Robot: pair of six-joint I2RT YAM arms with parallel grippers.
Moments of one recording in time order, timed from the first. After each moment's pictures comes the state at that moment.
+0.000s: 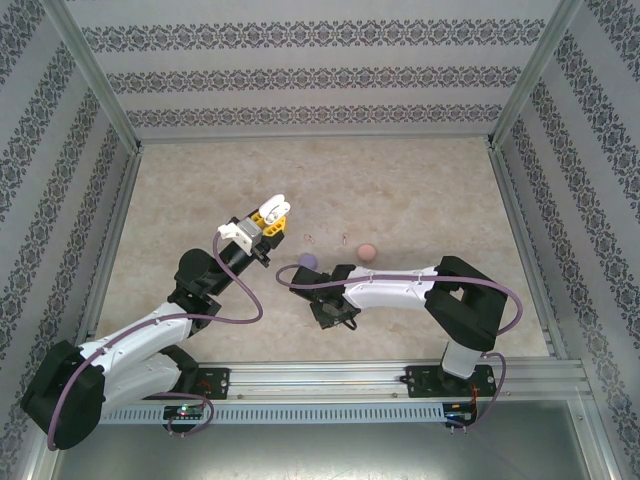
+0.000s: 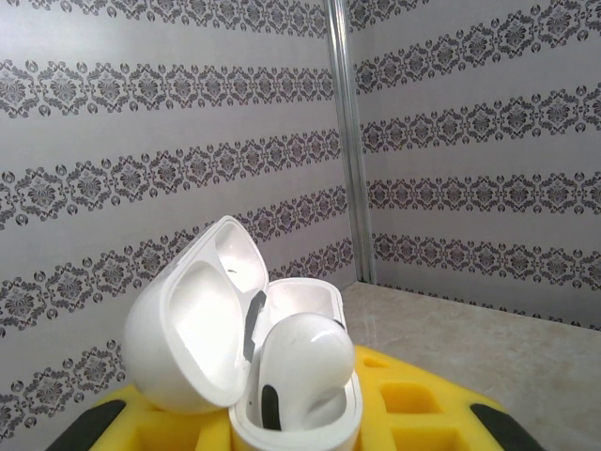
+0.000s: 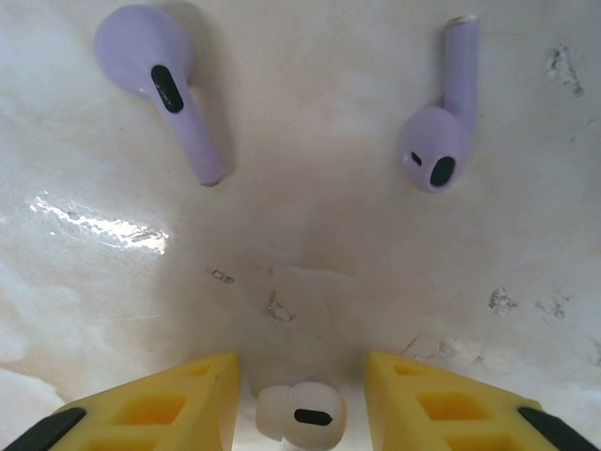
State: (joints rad) left arm -0.57 1.00 0.40 0.87 0.16 0.12; right arm 1.08 1.74 1.02 -0.75 0.12 0.70
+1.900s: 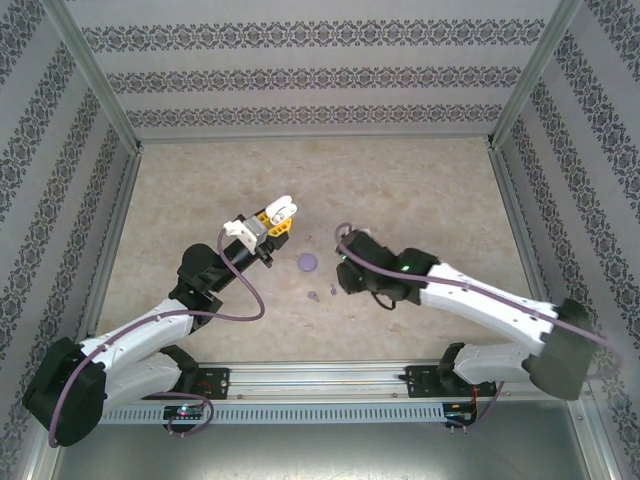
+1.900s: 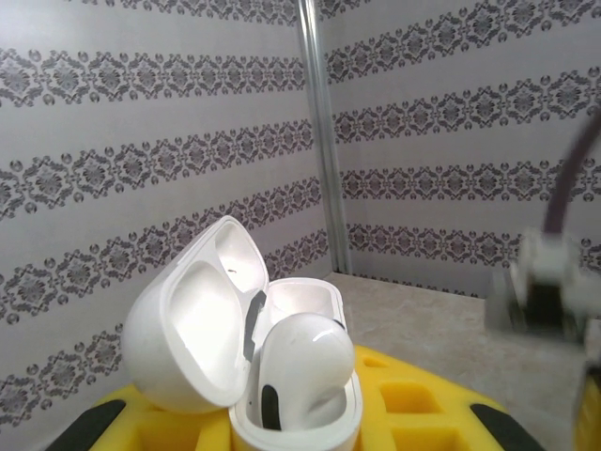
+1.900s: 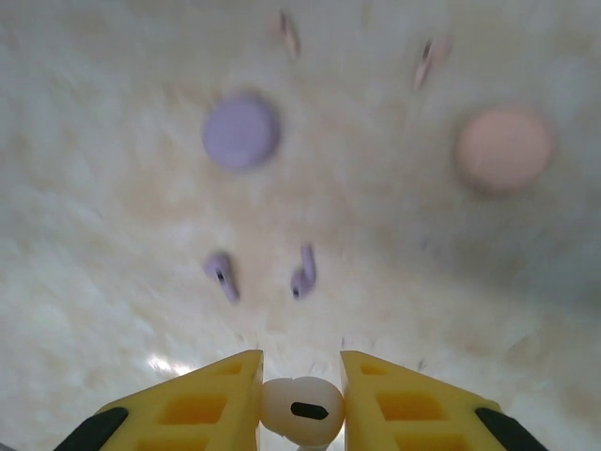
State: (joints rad) left arm -0.57 1.03 0.44 0.82 0.23 0.12; right arm 0.90 1.20 1.00 -0.74 0.19 0.62
